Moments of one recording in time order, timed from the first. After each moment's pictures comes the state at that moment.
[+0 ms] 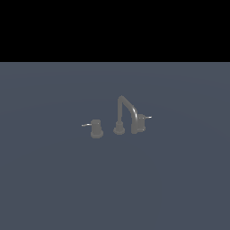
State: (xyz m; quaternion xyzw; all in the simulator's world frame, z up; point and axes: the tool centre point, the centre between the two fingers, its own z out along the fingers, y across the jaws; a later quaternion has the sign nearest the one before) arm -0.258 0.006 0.492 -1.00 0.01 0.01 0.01
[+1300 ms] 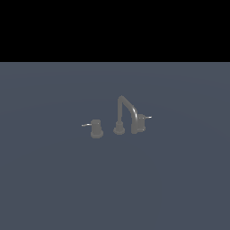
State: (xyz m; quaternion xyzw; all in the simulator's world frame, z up) arm -0.173 0.020 0.393 -0.99 0.16 0.01 0.01
